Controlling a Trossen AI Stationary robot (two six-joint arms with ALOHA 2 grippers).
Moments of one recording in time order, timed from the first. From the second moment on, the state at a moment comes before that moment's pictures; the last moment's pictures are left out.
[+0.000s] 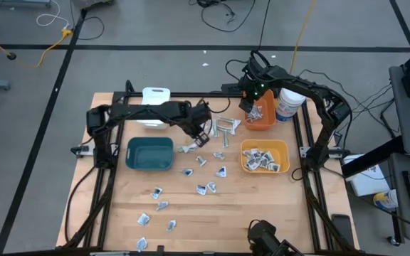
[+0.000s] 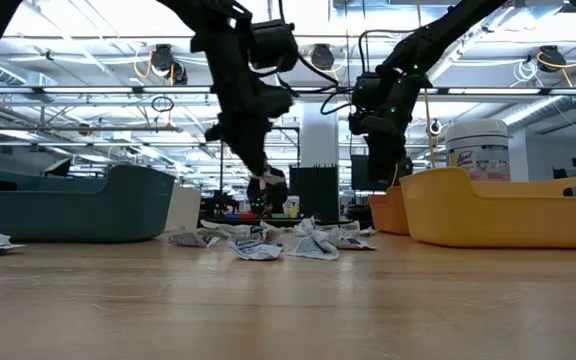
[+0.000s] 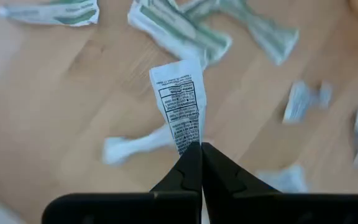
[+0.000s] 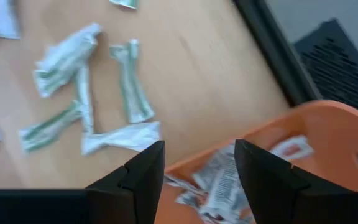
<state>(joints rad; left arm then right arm) 0.27 1.86 1.46 -0.80 -0.03 -0.33 -0.81 1.78 1.41 -0.83 -0.24 -0.27</state>
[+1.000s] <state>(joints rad) 0.55 1.83 1.46 -0.48 0.71 0.44 -0.62 1.63 1.41 -0.57 -0.47 -0.20</state>
